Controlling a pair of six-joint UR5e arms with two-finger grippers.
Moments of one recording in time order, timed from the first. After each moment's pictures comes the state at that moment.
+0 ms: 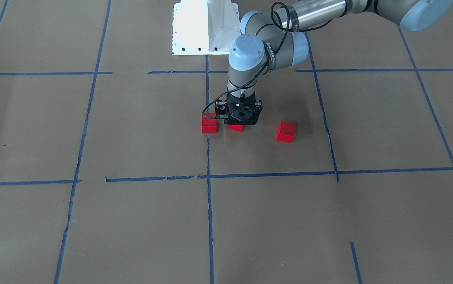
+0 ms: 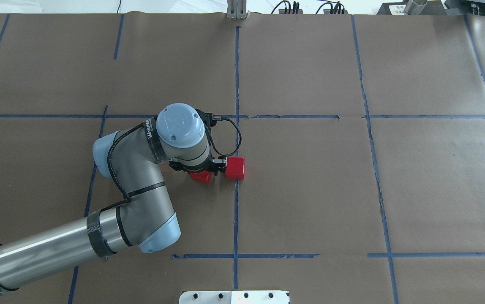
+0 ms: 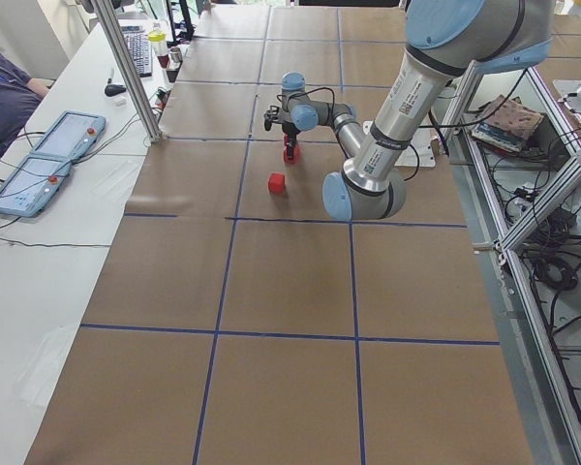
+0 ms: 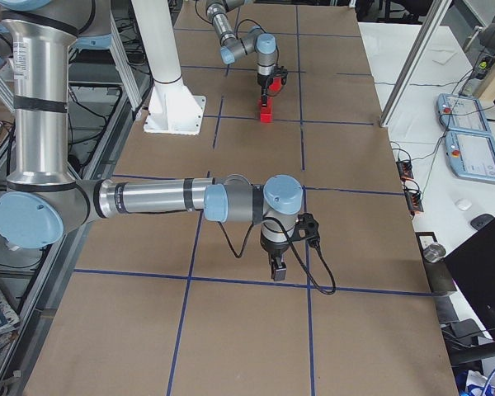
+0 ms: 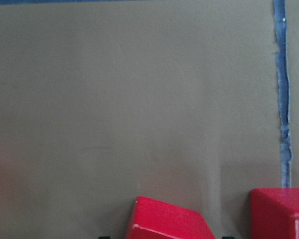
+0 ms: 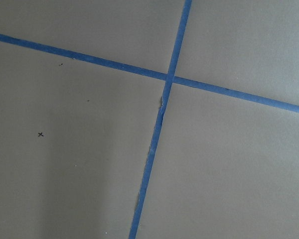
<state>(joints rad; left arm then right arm) -0.49 -2.28 -1.53 -1.67 -1.88 -1.19 1.54 -1.65 1.75 -1.65 2.28 -0.19</state>
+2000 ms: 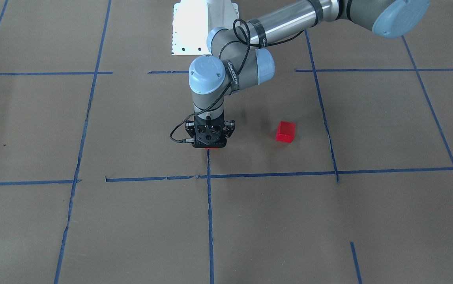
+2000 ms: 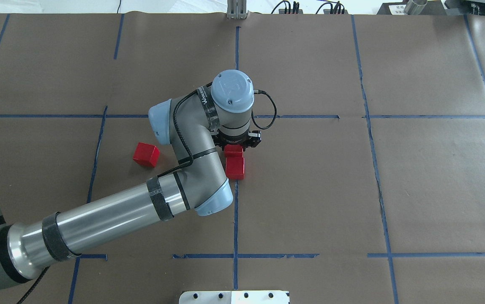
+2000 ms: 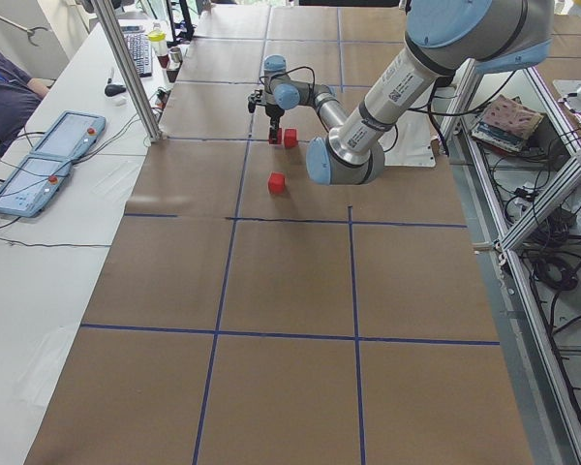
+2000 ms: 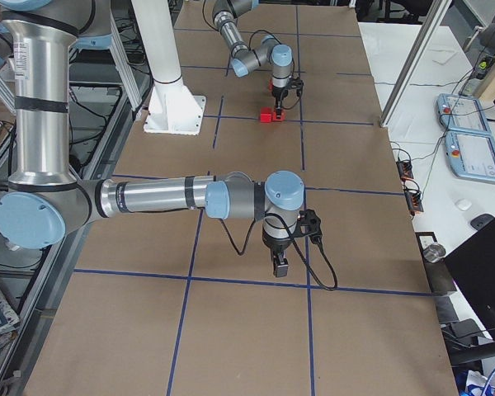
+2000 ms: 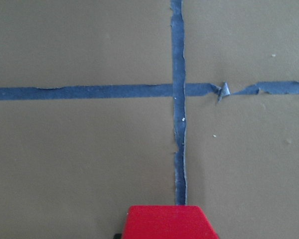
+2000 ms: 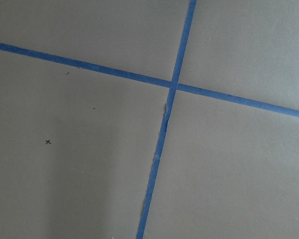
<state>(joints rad) -0.53 -2.55 -1.22 -1.68 -1.88 -1.16 1.54 -1.64 1.76 -1.65 2.29 -0.17</state>
